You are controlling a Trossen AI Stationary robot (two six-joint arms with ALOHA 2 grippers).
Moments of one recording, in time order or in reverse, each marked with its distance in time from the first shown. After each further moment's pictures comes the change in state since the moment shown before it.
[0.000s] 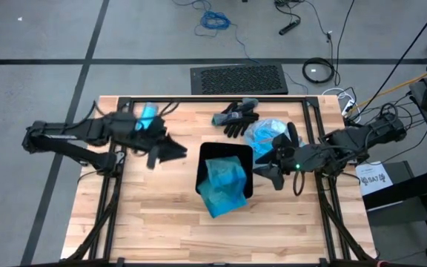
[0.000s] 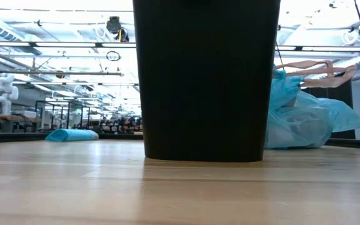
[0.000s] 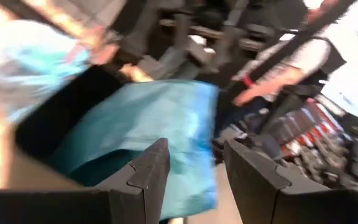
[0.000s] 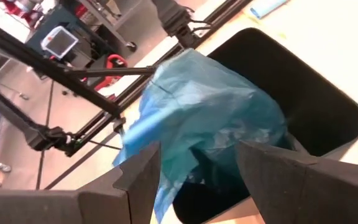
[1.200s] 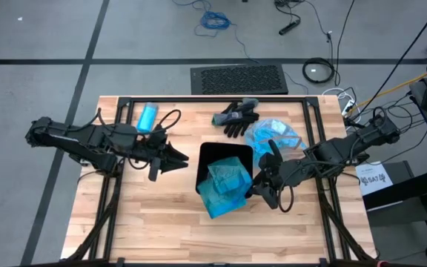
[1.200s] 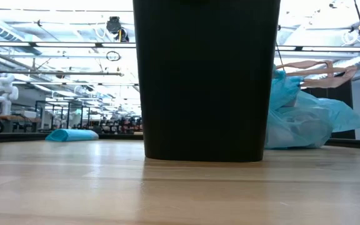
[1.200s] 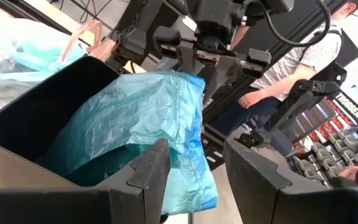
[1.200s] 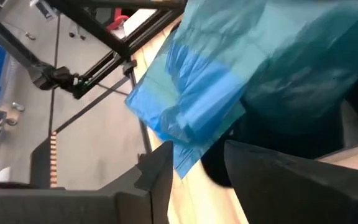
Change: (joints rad) left arm -0.153 0.033 0.000 0.020 -0.169 0.015; right arm 0.033 0.113 0.000 0.020 -0.188 -0.016
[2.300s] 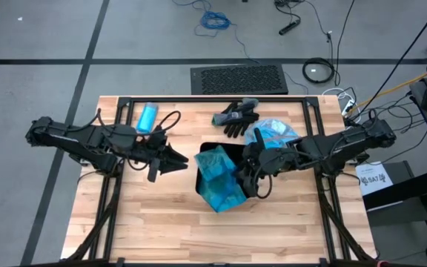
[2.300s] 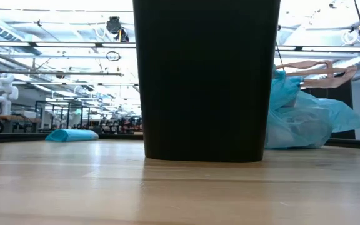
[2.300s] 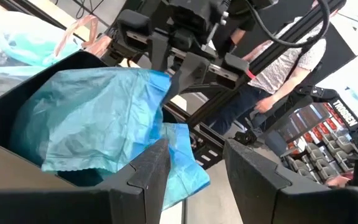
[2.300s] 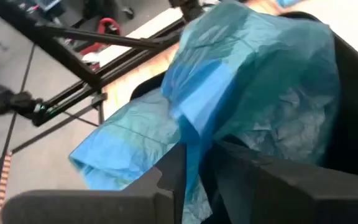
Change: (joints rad) left arm -0.014 0.000 0.000 0.005 0.000 -0.026; right arm -0.141 0.093 0.000 0.136 0.027 -0.220
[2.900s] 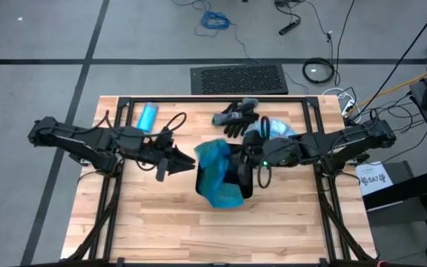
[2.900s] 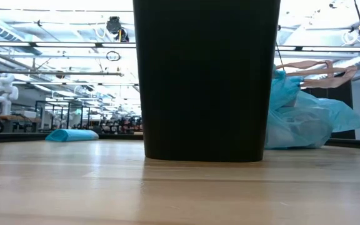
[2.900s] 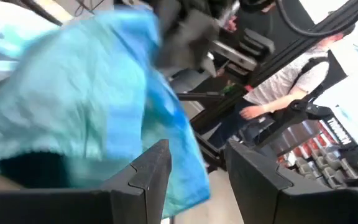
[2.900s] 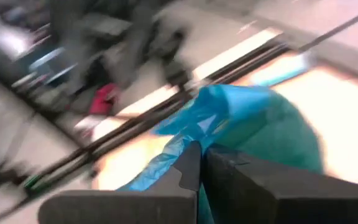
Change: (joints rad) left arm 0.008 0.067 0.000 0.092 -0.004 -0.076; right arm -0.050 -0.005 0.005 0.225 0.185 -0.089
